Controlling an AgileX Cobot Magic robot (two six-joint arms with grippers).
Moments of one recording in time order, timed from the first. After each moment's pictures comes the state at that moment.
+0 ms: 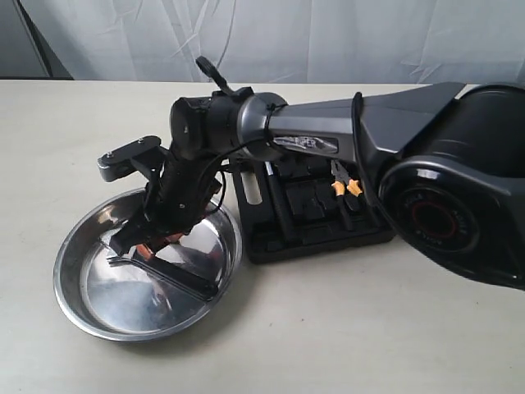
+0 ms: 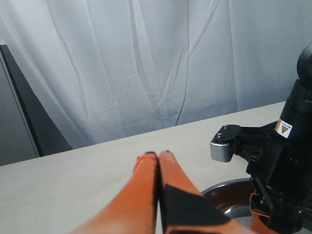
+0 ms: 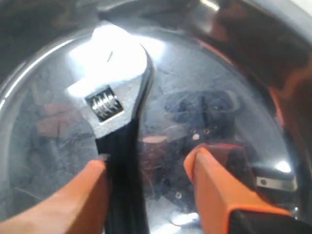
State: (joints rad) left arm -0.10 0.01 0.00 0.13 0.05 -0.01; right arm 0.83 2.36 -1.80 0.40 0.80 -0.34
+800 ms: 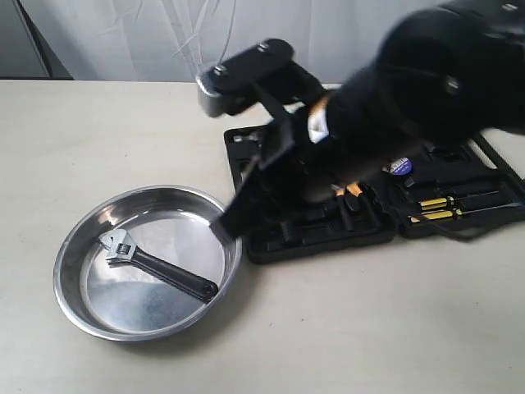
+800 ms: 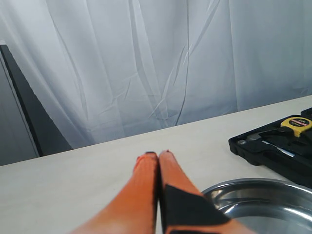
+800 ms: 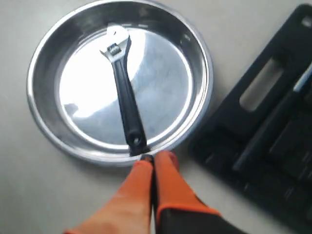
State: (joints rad) left arm -0.10 0.01 0.00 0.13 0.05 -0.01; right arm 0.83 1.47 -1.05 0.19 0.63 -0.15
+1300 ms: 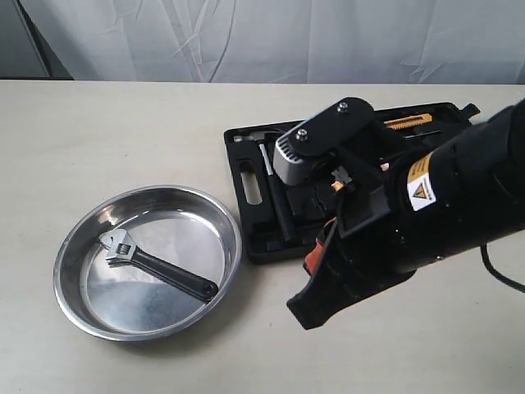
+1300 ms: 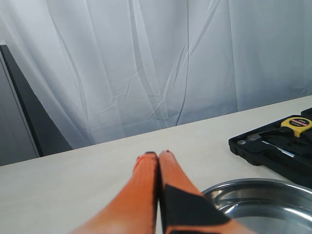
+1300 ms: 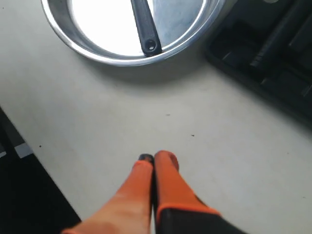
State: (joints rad) left arm -0.10 0.01 0.00 0.13 0.05 -0.01; right arm 0.83 1.24 -0.86 0.21 0.78 -0.12
